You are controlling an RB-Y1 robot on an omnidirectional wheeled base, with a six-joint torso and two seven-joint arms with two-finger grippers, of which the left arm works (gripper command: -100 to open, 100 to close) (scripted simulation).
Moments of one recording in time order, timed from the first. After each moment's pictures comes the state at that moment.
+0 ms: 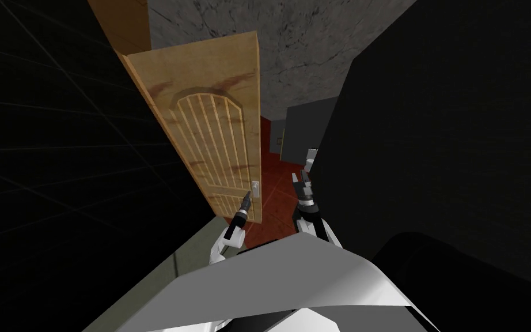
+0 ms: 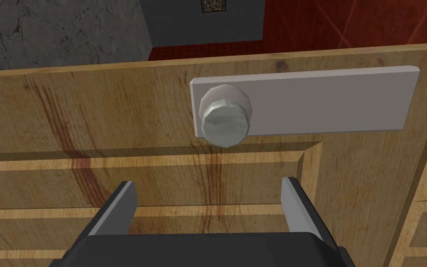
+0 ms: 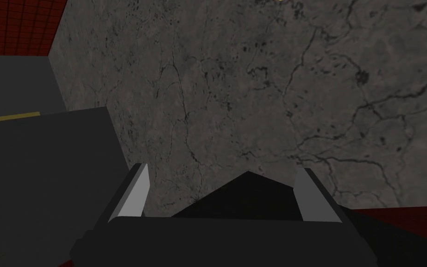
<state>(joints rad) 0.00 0.07 -0.42 -1.31 0.17 -0.29 -0.11</state>
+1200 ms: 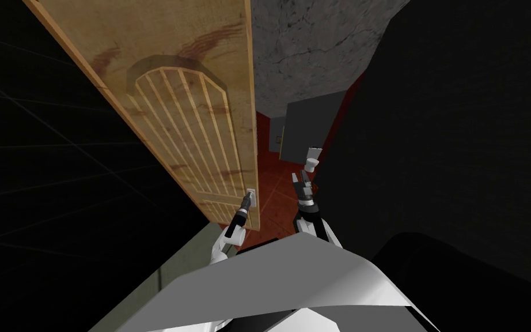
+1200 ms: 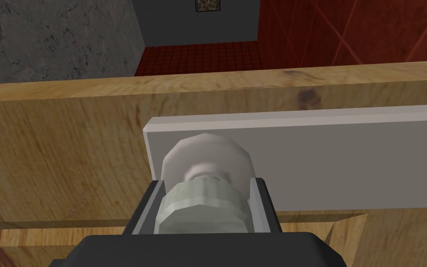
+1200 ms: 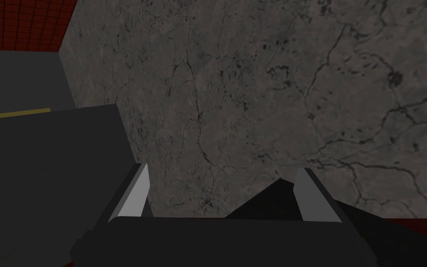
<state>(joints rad) -0.02 0.05 -0.40 -1.28 0.16 -0.30 -0.11</state>
